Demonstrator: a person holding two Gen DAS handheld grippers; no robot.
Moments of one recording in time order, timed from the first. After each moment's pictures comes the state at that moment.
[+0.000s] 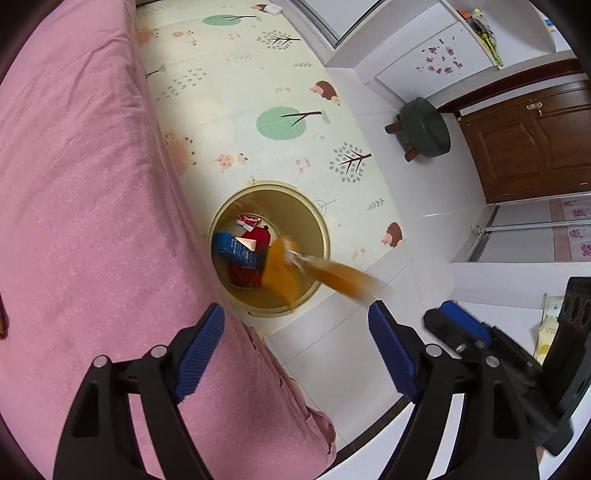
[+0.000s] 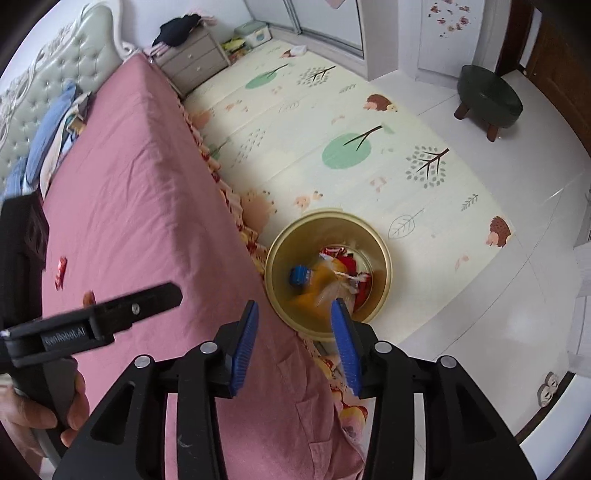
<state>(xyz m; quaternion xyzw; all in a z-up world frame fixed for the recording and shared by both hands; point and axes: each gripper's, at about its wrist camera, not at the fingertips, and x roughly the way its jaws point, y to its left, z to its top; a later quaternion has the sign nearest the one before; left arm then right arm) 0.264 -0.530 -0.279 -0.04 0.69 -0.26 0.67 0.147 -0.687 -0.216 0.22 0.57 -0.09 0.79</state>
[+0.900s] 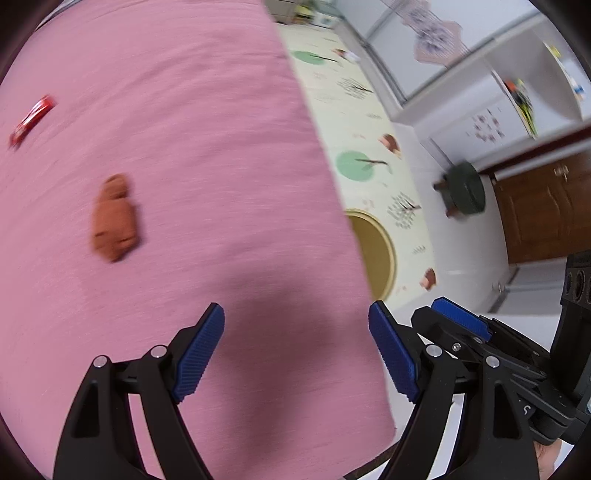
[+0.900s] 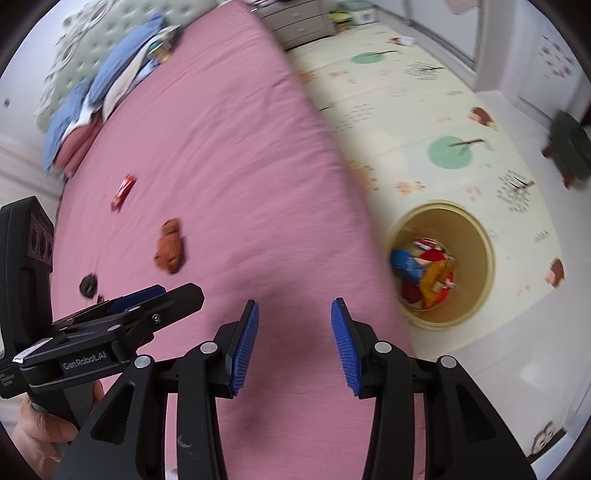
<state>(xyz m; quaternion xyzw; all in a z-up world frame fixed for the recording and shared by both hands) 0.225 -0.308 -0.248 -0.10 0.65 -0.15 0.74 0.191 -0.484 -0.212 0.16 0.60 0.06 0.78</state>
